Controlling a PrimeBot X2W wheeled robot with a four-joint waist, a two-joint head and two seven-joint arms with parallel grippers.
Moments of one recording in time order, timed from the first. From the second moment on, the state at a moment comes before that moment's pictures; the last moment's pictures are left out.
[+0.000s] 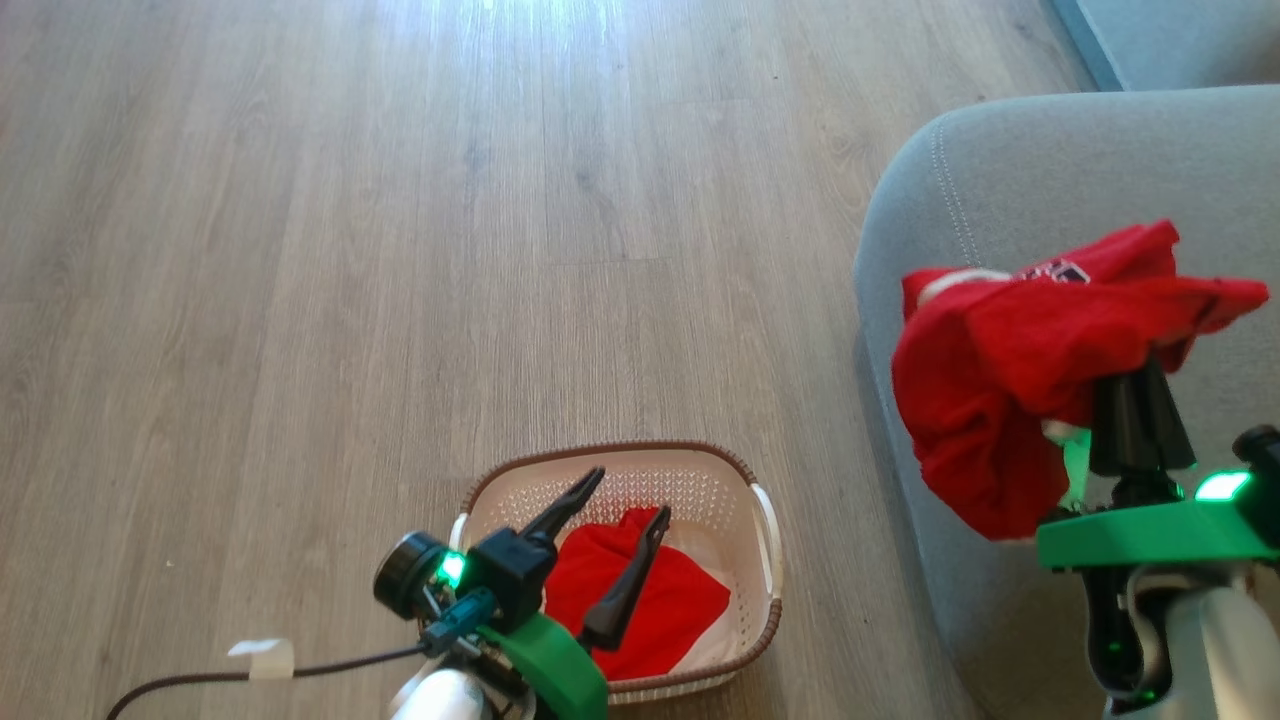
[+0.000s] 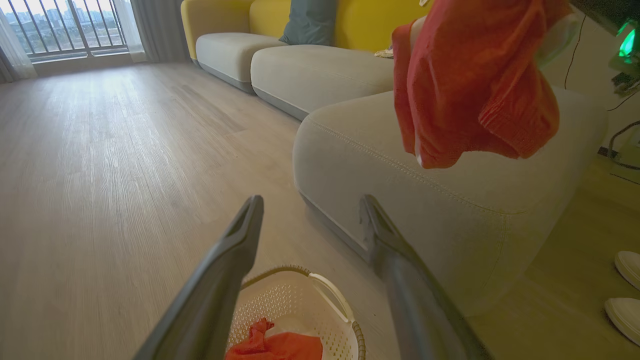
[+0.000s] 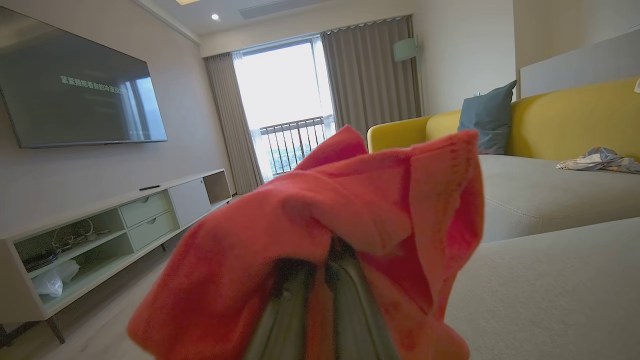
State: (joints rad) left arm -0.13 0.05 -0.49 0.27 -0.16 -0.13 -0.25; right arm -0.07 -0.05 -0.09 -0.01 0.28 0.13 -0.26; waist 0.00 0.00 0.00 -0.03
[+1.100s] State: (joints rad) left arm -0.12 0.06 -0.49 0.36 -0.17 -0.13 -0.25; right arm -0.05 -0.05 -0.12 0.09 0.29 0.13 -0.26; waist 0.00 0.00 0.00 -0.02
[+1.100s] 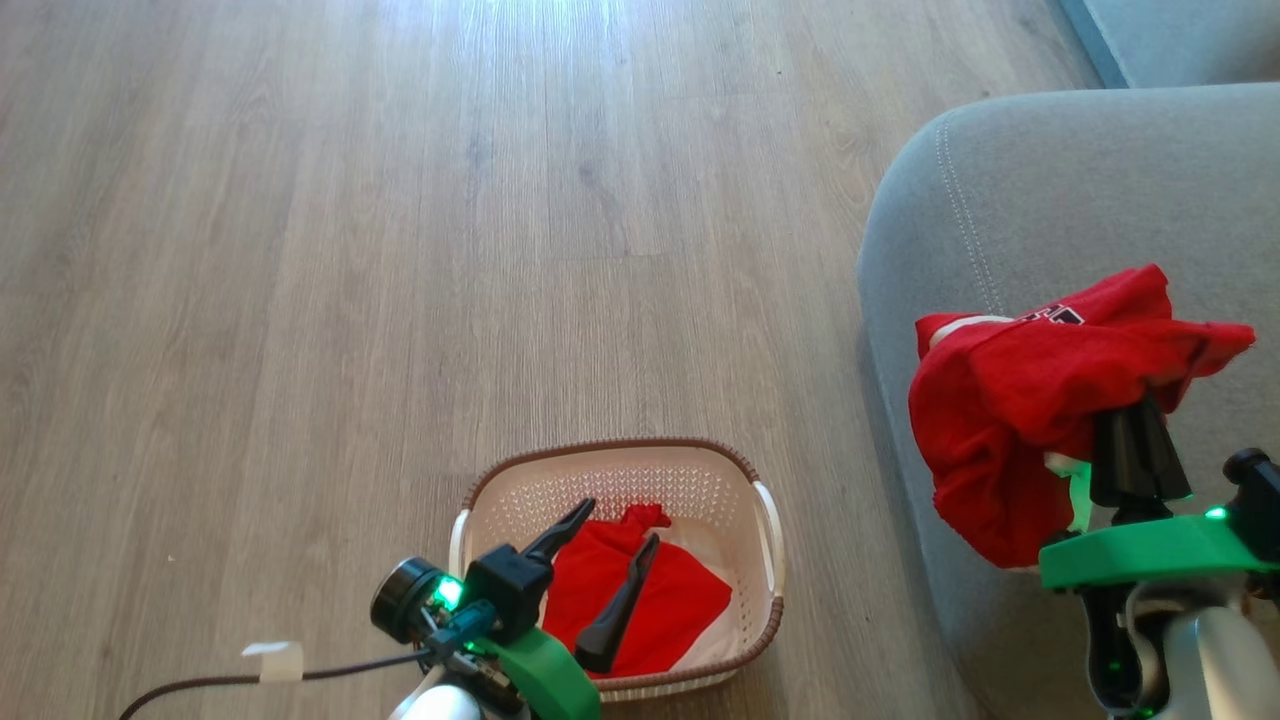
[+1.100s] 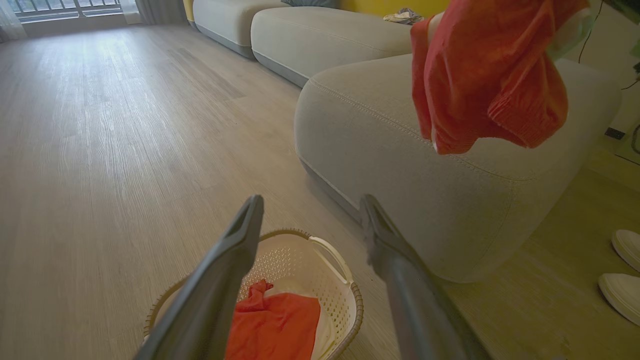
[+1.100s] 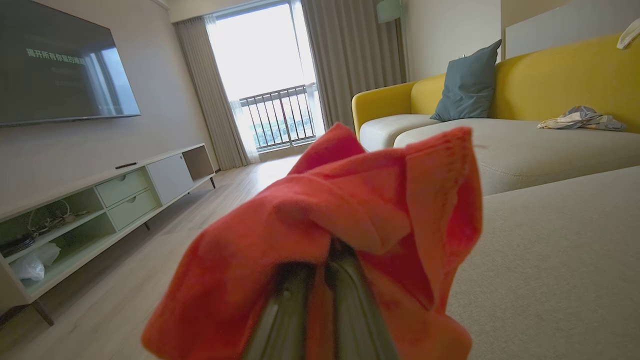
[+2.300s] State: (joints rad) left arm -0.17 0.06 -0.46 0.30 -0.14 -0.13 -0.25; right arm -0.07 -0.04 -0.16 0.02 0.29 0.13 -0.26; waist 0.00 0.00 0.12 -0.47
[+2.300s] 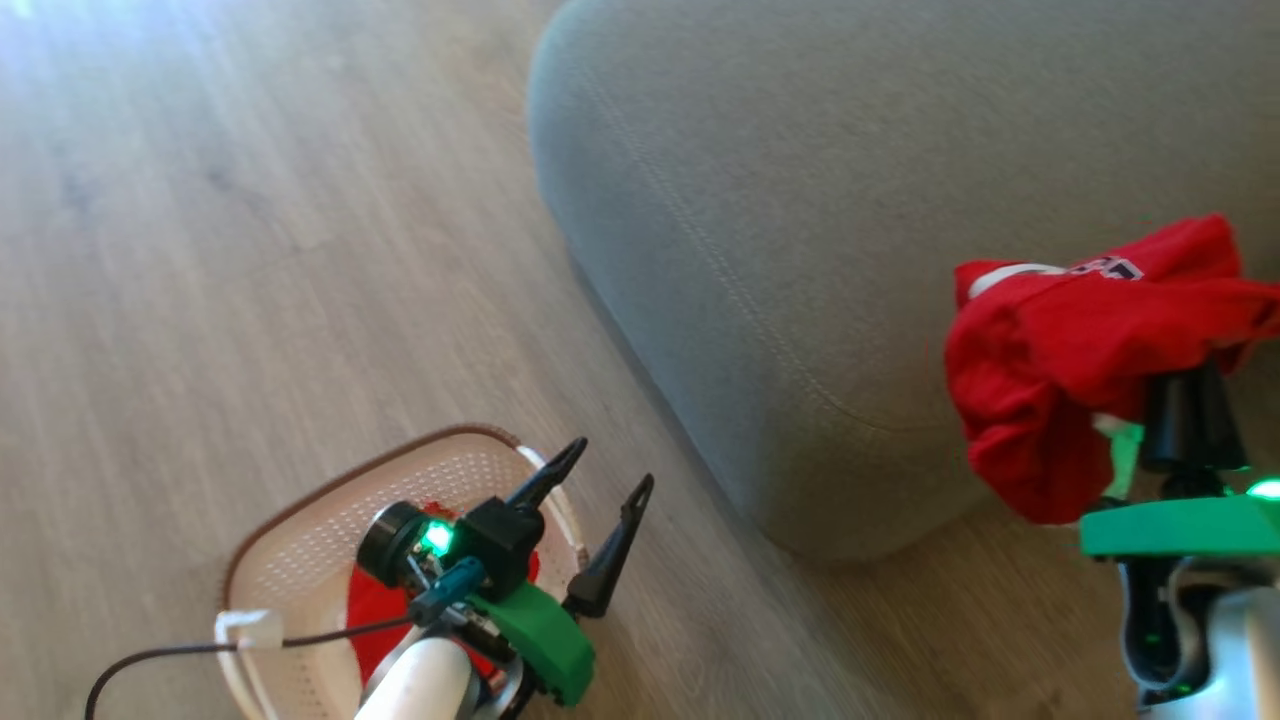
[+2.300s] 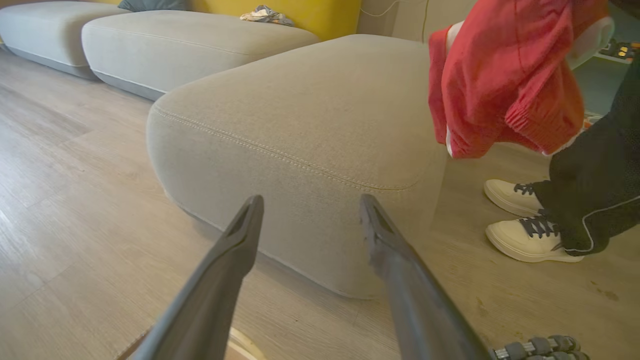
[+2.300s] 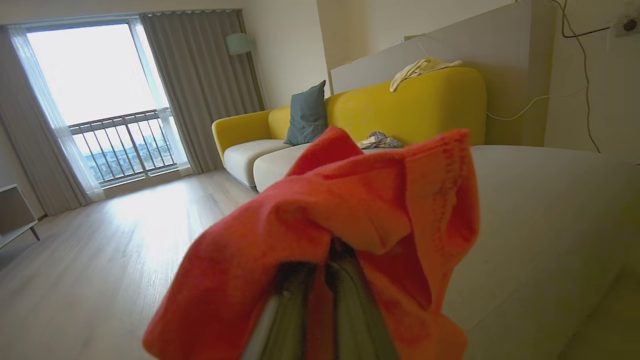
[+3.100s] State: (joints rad) left arm -0.24 0.07 -0.47 0.29 -0.15 -0.13 -0.25; right arm -0.10 -0.04 -0.27 -0.03 0.29 0.13 -0.26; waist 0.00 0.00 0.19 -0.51
